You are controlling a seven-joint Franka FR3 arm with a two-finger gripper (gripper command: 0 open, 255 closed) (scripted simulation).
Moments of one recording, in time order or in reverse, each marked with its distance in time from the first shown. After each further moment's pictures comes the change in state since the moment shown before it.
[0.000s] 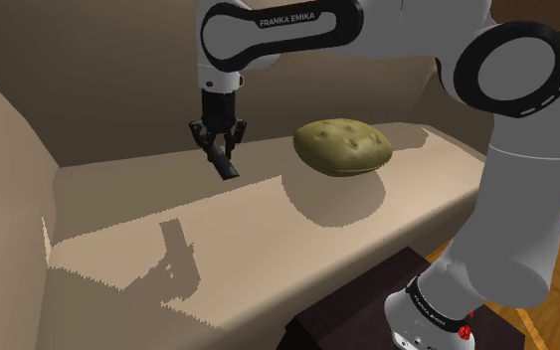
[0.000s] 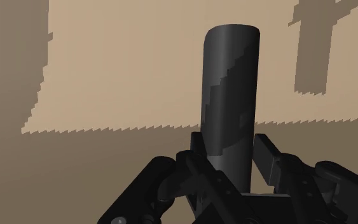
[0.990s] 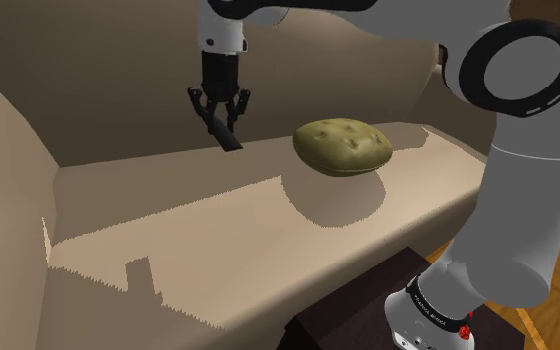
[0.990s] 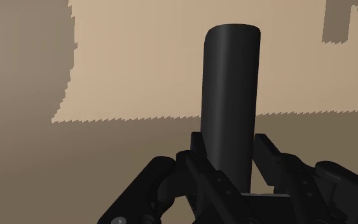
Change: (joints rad) arm 0.005 -0.015 0.005 0.182 0.003 -0.196 0.014
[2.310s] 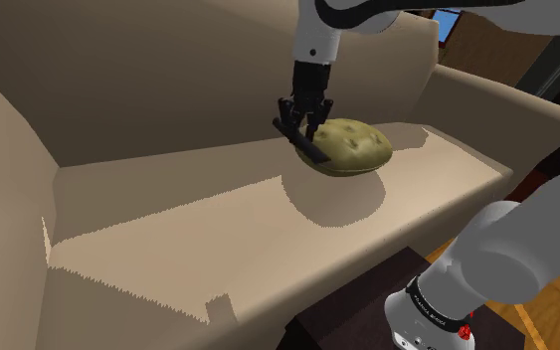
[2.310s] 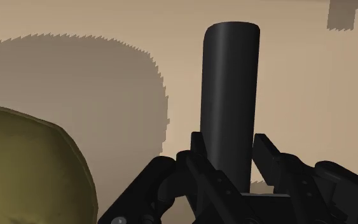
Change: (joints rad) arm -0.125 -0.600 -0.077 -0.671 0.103 0.064 -0.219
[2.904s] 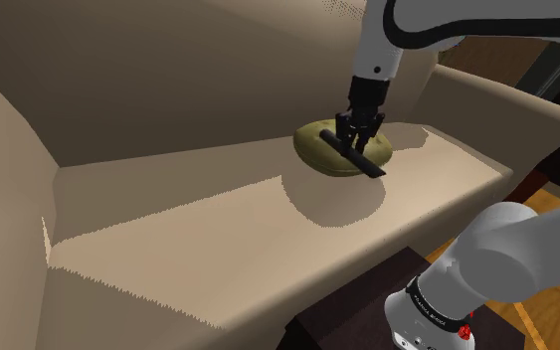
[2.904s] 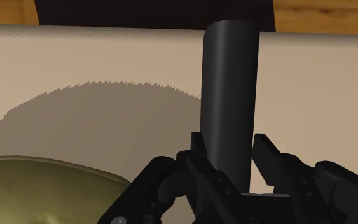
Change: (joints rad) arm -0.044 -0.333 -0.106 -0.302 -0.027 -0.044 -0.149
